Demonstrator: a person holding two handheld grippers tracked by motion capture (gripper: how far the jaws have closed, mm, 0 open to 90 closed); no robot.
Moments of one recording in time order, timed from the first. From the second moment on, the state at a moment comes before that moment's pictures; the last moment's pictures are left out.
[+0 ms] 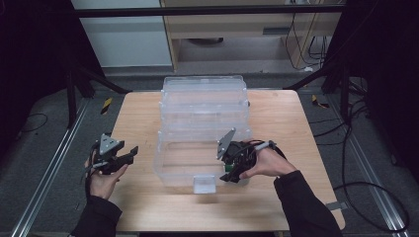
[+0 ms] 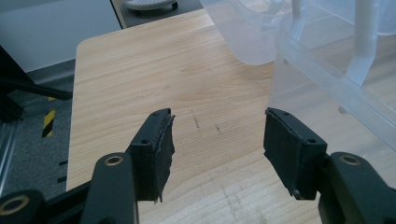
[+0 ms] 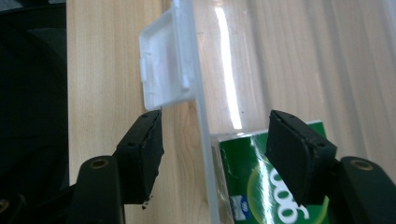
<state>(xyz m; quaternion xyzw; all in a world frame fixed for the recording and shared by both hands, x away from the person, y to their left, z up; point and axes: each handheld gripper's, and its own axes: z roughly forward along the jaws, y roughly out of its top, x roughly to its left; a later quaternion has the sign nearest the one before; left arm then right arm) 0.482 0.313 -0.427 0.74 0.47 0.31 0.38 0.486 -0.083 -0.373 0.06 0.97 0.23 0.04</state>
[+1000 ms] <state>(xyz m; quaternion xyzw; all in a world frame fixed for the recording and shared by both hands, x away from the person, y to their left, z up) 0.481 0.314 -0.425 0.74 0.47 0.30 0.38 0.492 -0.054 -0.397 0.06 0.98 0.21 -0.01</state>
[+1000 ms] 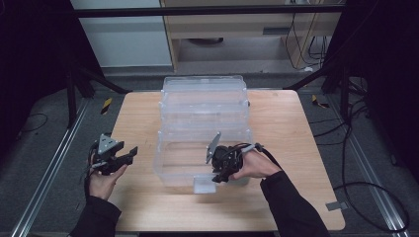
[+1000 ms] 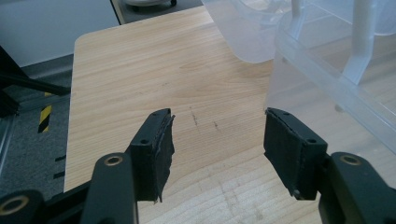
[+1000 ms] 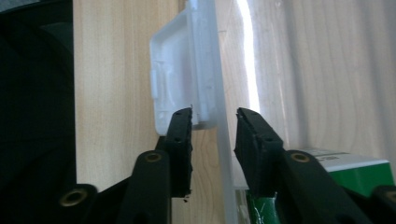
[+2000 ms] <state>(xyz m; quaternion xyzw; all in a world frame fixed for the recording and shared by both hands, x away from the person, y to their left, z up) 0.487 0.304 -0.384 0.76 0.41 0.29 0.41 0.494 -0.048 -0.403 0.04 0.98 0.18 -0.02</state>
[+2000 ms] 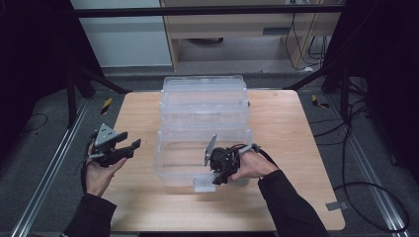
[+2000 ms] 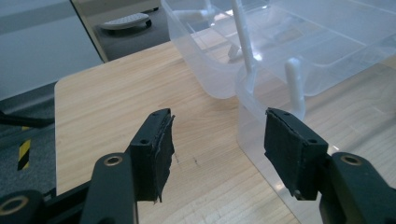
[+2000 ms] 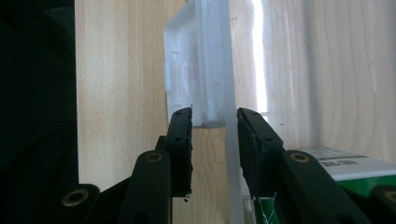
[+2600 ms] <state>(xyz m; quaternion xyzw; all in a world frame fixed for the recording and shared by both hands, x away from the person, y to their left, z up) 0.511 0.286 -0.329 0.81 0.32 0.27 0.41 0.493 -0.048 -0.403 0.04 0.98 0.18 -0.02</state>
